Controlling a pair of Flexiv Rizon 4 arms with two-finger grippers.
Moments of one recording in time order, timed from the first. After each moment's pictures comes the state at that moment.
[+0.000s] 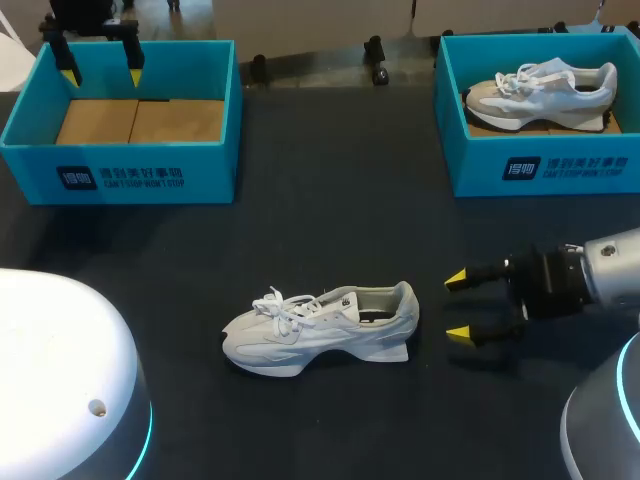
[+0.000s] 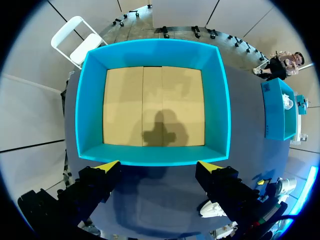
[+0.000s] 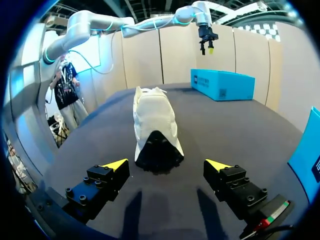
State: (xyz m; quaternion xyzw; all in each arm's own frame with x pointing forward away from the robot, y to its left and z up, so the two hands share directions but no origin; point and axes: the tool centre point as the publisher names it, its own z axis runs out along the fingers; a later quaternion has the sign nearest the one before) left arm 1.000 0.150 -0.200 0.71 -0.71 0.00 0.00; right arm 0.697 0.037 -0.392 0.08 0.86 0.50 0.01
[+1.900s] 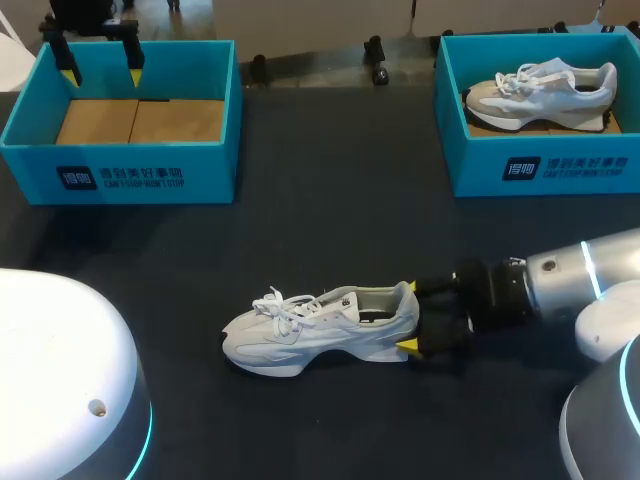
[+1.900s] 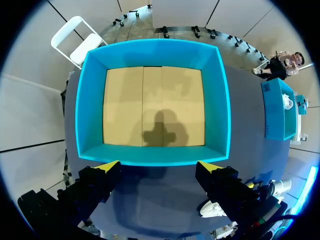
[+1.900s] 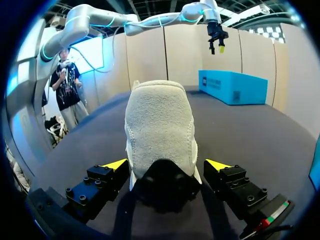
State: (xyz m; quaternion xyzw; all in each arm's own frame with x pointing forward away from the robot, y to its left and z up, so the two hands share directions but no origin) left arm 1.000 0.150 -0.200 0.71 -0.71 0.00 0.00; right arm 0.693 0.111 -0.414 0.07 0.85 0.52 0.00
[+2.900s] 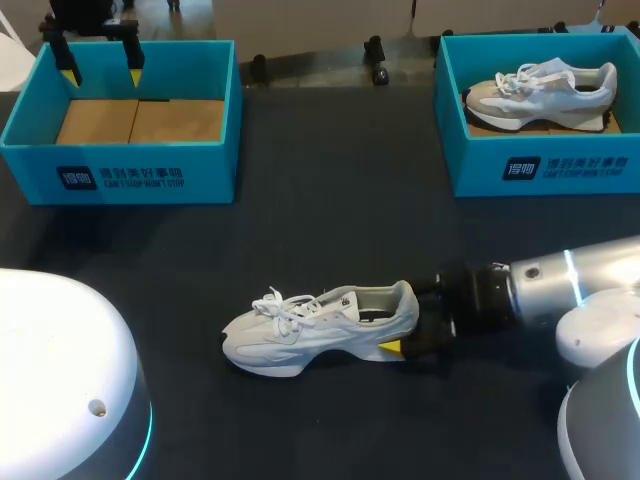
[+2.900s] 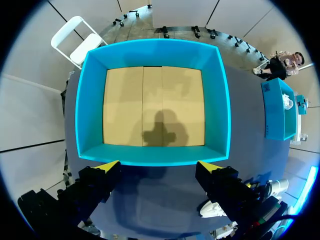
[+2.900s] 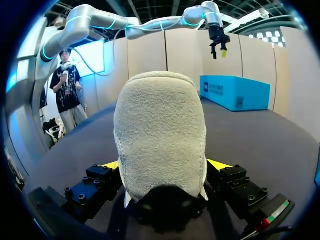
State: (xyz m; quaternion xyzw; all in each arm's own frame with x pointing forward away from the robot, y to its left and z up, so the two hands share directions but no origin) left arm 1.000 0.150 -0.200 0.71 -0.71 0.00 0.00; right arm 0.695 0.137 -0.418 0.06 0.83 0.55 0.00
